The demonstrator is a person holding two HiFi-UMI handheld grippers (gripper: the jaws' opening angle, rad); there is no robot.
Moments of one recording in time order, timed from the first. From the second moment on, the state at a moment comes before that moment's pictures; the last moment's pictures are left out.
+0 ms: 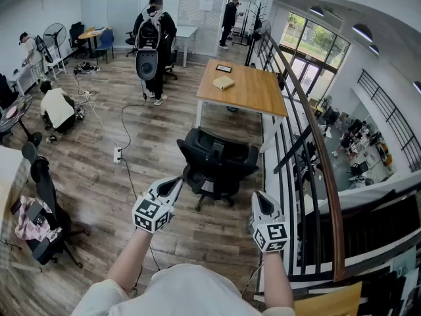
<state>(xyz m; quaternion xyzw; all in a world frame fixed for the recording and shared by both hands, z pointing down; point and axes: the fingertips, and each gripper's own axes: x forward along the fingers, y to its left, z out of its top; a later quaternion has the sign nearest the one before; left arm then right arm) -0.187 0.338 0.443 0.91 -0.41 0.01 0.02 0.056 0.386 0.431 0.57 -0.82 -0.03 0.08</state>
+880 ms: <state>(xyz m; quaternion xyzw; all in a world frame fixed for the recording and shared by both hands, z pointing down) -0.201 0.343 0.455 0.92 -0.40 0.02 0.03 0.044 0.395 0.444 0.59 -0.81 -0.02 0.09</state>
